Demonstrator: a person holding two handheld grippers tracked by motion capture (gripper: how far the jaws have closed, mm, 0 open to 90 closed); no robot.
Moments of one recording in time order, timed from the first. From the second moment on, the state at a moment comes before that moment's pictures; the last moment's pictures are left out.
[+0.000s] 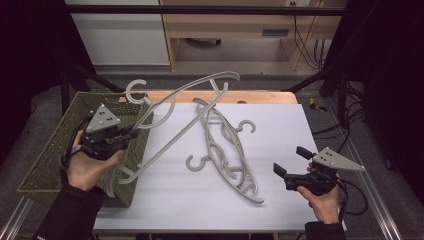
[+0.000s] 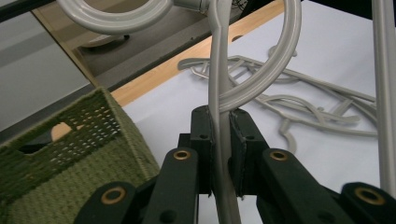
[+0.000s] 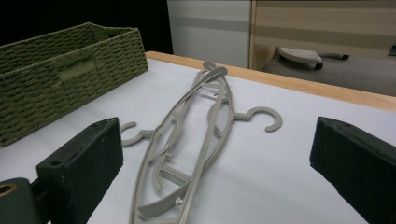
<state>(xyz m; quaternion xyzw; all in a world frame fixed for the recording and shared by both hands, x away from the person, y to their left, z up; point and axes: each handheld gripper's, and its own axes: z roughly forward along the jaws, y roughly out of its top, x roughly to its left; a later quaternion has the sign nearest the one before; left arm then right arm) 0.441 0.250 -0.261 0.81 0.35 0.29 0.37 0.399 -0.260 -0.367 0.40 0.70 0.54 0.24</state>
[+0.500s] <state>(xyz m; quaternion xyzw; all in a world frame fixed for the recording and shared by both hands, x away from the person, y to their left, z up) 0.478 0.293 -0.256 0.80 0.38 0.31 0.34 0.400 -0.260 -0.367 0.40 0.70 0.54 0.24</state>
